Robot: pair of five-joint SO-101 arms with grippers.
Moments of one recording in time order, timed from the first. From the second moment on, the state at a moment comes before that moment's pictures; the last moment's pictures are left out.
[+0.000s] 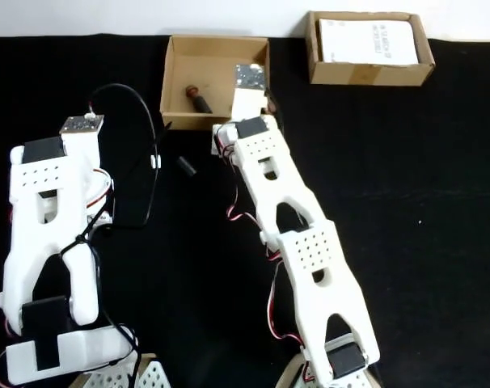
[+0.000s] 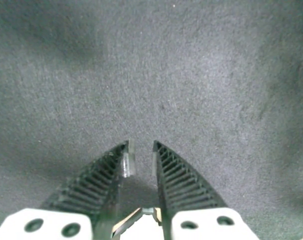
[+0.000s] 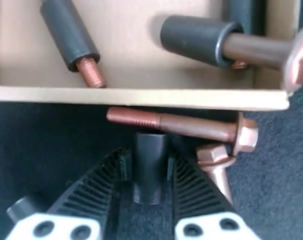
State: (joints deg) left arm -19.5 -7.5 20.5 89.5 -2.4; right arm -29.7 63.3 -53.7 61.4 -19.8
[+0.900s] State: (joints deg) left arm -19.5 -7.5 18.6 90.9 -2.4; right arm -38.8 48.1 -31.4 98.9 -11.7
